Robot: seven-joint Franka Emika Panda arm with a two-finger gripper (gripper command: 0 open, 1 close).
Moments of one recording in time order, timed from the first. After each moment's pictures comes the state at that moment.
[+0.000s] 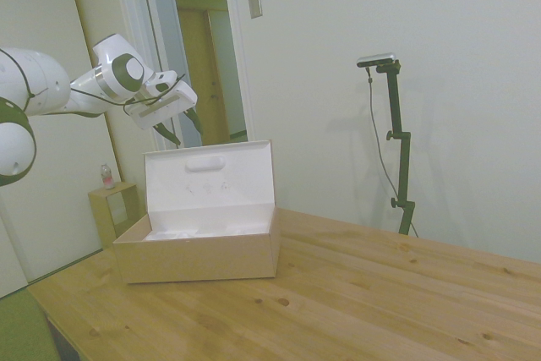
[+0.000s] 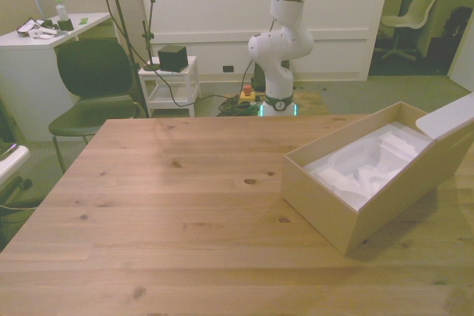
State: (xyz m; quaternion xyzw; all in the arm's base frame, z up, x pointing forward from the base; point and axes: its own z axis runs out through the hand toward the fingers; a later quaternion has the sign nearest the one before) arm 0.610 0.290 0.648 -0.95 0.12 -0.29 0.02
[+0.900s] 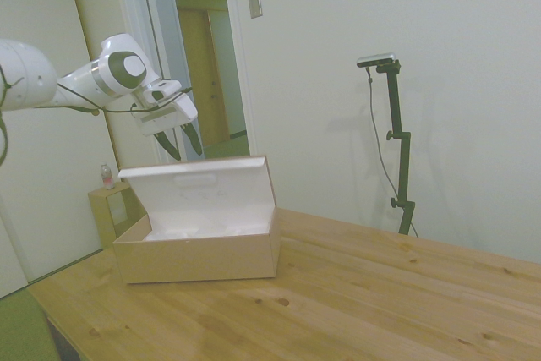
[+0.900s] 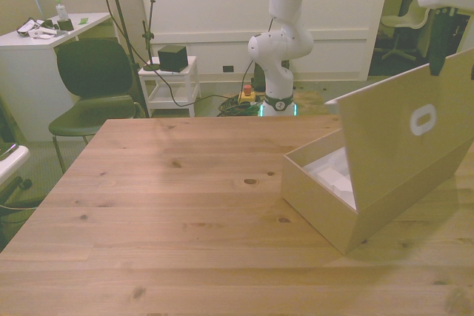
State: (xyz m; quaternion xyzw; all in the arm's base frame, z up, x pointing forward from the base) arm 0.562 0.232 0.639 -0.93 0.32 -0.18 -0.01
